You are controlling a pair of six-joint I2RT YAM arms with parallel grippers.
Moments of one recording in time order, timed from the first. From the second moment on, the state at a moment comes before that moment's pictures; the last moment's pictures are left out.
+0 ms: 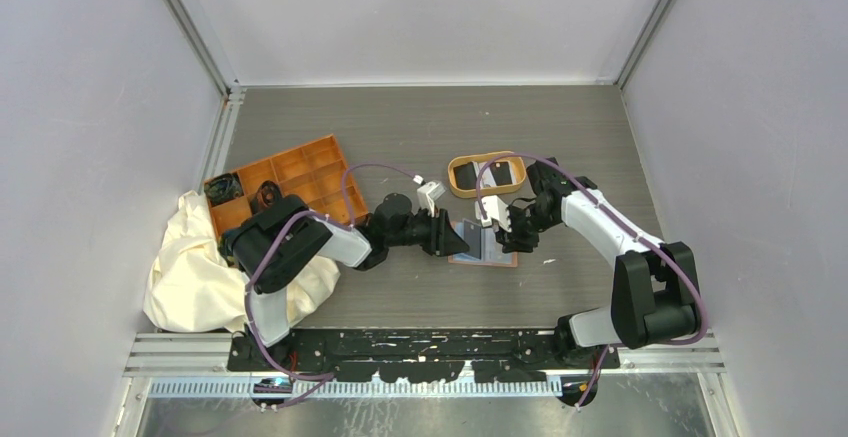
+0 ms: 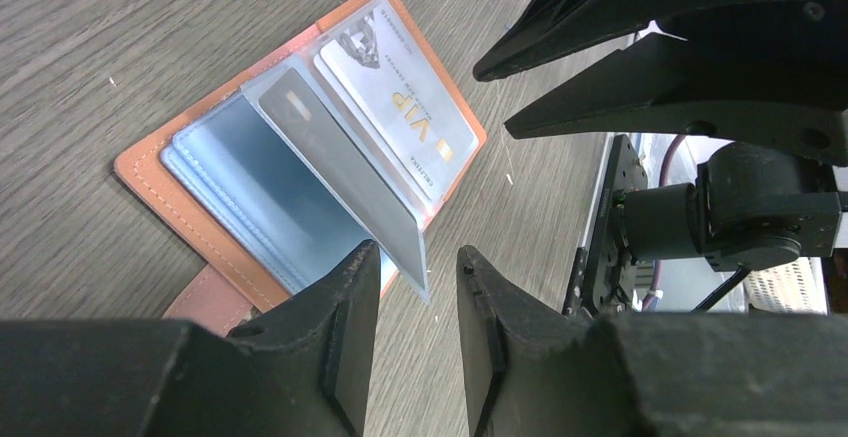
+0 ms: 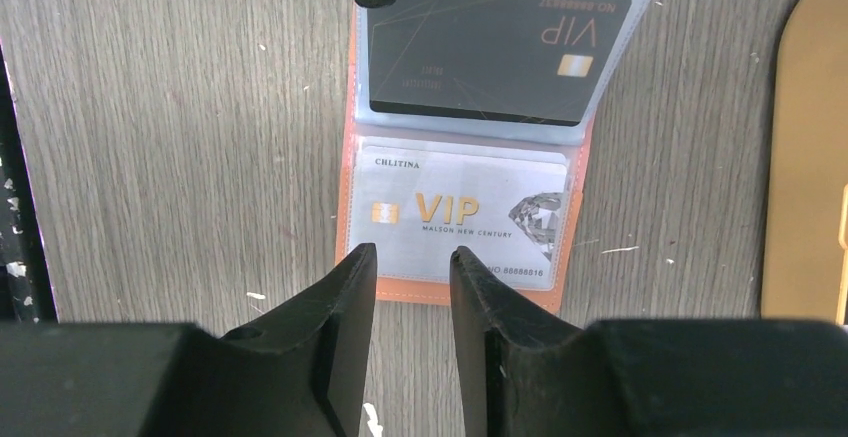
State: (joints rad) left arm -0.83 1.88 0.73 0.83 0.47 -0.67; right arm 0.21 1.39 0.84 -0.82 -0.62 -1.32
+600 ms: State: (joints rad) left arm -0.91 1.91 0.79 0.85 0.44 -0.69; right arm 0.18 1.41 0.90 -0.83 -0.60 -1.23
